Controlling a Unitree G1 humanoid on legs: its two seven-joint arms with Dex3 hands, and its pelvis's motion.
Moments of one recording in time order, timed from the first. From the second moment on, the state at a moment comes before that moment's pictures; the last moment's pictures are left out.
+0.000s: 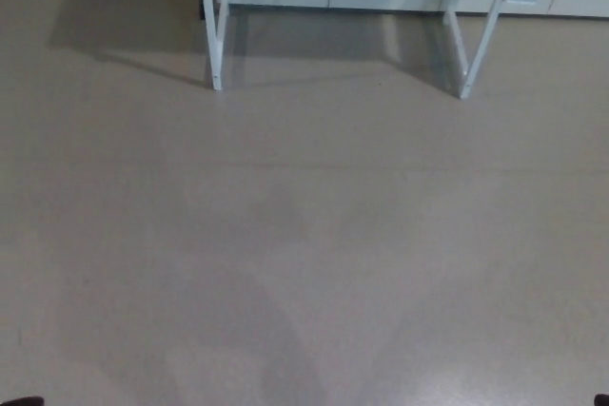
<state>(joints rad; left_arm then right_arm) 0.32 0.45 0.24 0.59 -0.08 -0.13 -0.35 0.47 -0.20 -0.22 0.31 0.06 -0.18 0.12</state>
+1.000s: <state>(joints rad) 0.33 0.46 0.21 0.56 -0.08 -0.13 -0.35 0.45 -0.22 -0.21 0.38 0.07 -0.20 0.14</state>
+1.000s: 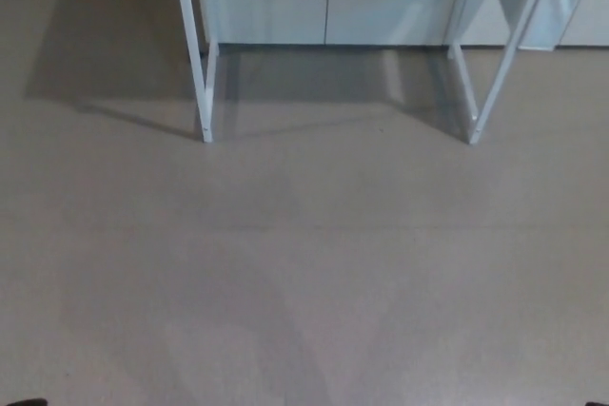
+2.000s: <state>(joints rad) 0.36 0.46 0.21 0.54 -0.08 -0.14 -0.35 0.50 -0.25 -0.16 0.31 0.05 -0.21 0.16</state>
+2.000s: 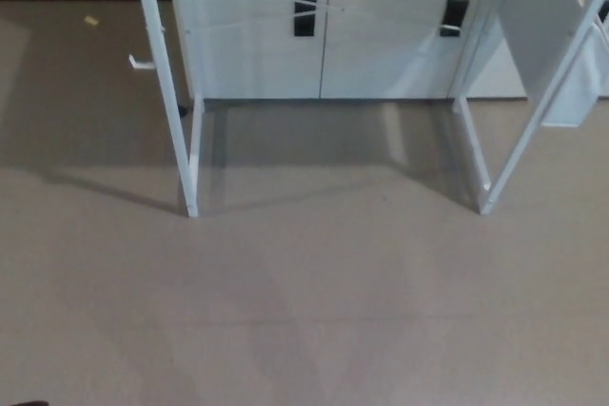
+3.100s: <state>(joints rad) 0.35 0.48 0.20 0.55 -0.08 -0.14 -0.35 0.49 -0.25 -0.14 0.32 0.04 -0.22 0.17</state>
